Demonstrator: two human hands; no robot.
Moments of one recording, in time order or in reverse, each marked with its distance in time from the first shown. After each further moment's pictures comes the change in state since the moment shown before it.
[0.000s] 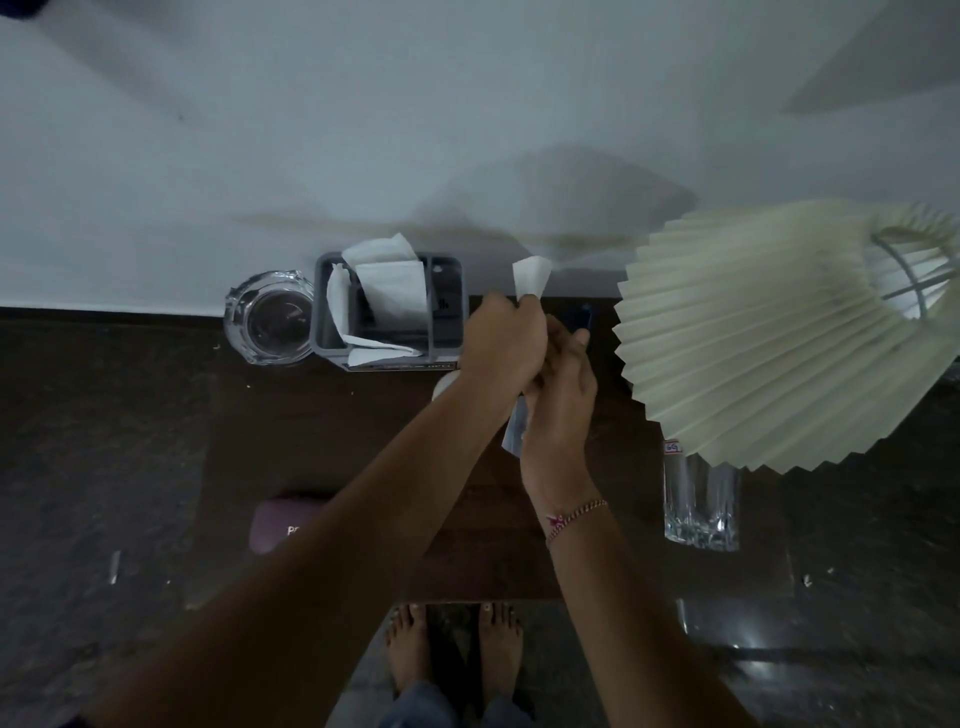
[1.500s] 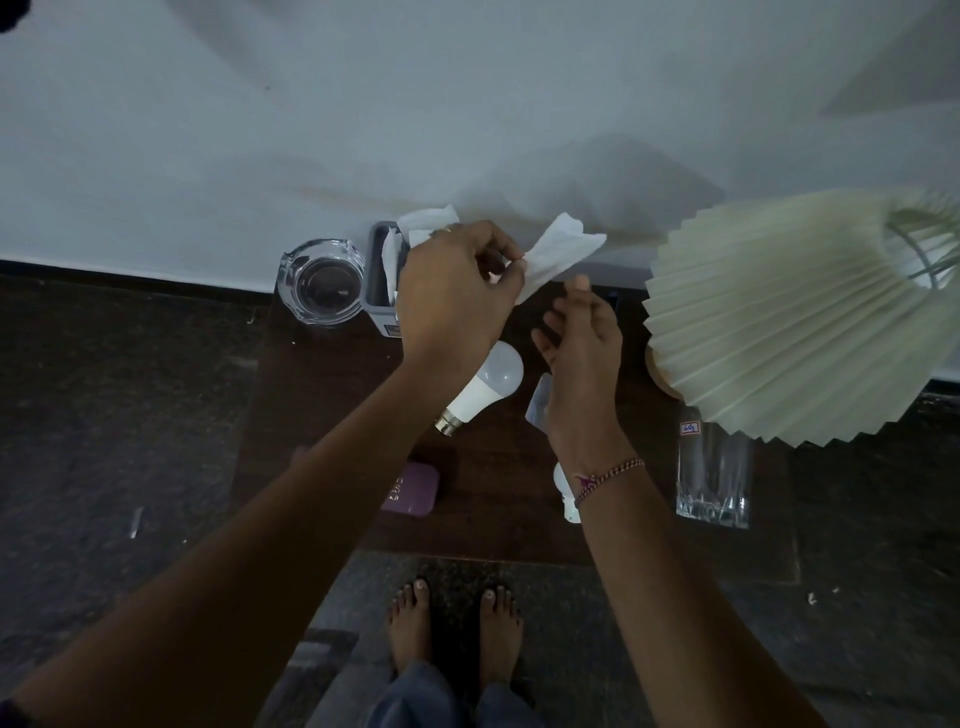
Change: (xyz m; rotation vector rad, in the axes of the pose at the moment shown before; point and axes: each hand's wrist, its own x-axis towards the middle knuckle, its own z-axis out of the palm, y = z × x) left_hand -0.039 -0.012 -0.072 0.205 0.364 0.547; right_hand -0.031 -0.020 0.015 -0.190 -0.057 -0.130
